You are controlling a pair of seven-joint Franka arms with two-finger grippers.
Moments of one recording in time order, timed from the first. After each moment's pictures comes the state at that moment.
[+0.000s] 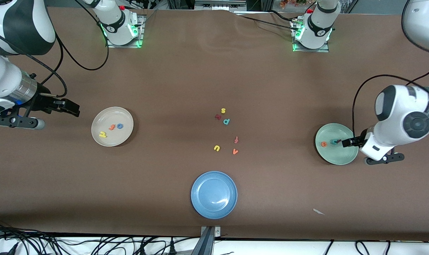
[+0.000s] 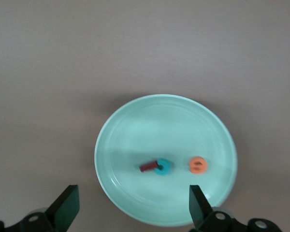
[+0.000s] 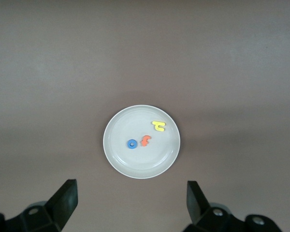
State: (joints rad) left arm 0.36 0.46 -0.34 -1.73 0.25 2.04 -0.22; right arm 0.01 0.16 0.08 -1.62 -0.04 1.75 0.19
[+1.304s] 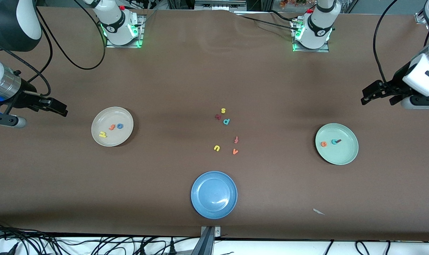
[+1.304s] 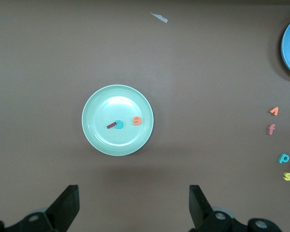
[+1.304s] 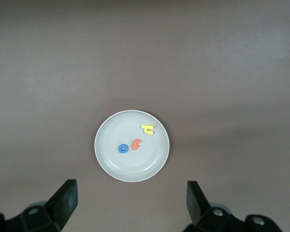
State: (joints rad) left arm -0.03 -0.03 0.03 -1.76 -0.05 1.78 -0.03; right arm 0.00 0.14 0.04 -1.61 -0.04 1.75 0.21
